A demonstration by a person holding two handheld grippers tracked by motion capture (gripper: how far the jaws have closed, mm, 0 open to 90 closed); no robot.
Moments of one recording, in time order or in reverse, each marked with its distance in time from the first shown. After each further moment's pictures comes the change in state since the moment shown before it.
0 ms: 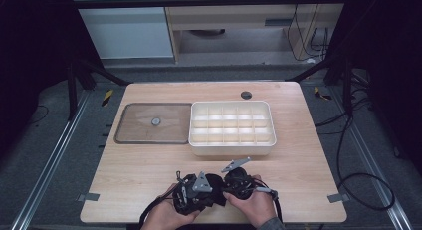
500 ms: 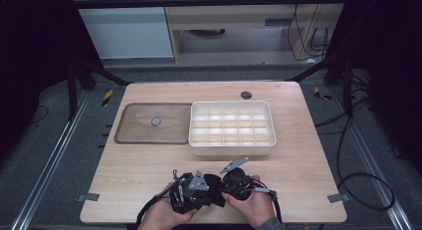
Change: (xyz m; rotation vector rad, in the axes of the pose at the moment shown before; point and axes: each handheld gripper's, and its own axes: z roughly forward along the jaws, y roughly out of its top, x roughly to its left) left arm 0.005 -0.004 -0.005 -0.002 0.003 -0.011; right arm 0.004 0.001 0.000 0.013 -0.005 -0.011
